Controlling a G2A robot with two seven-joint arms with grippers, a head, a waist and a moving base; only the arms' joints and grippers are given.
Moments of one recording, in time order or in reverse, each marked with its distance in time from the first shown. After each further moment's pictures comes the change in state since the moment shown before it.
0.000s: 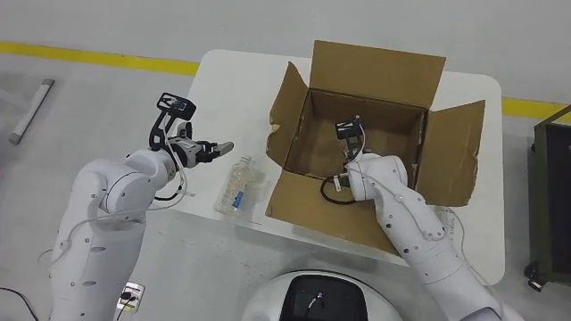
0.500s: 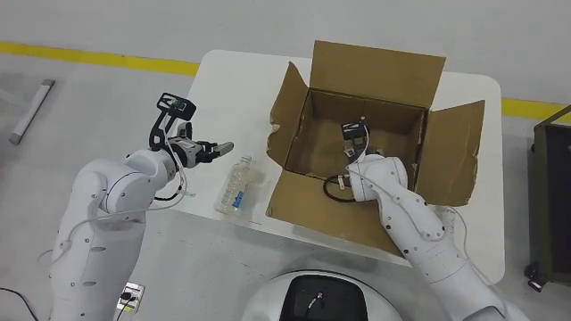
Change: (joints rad) left arm 0.000 0.000 0.000 0.000 0.000 0.000 0.000; right arm 0.017 0.024 -0.039 0.035 -0.084 0.046 0.030
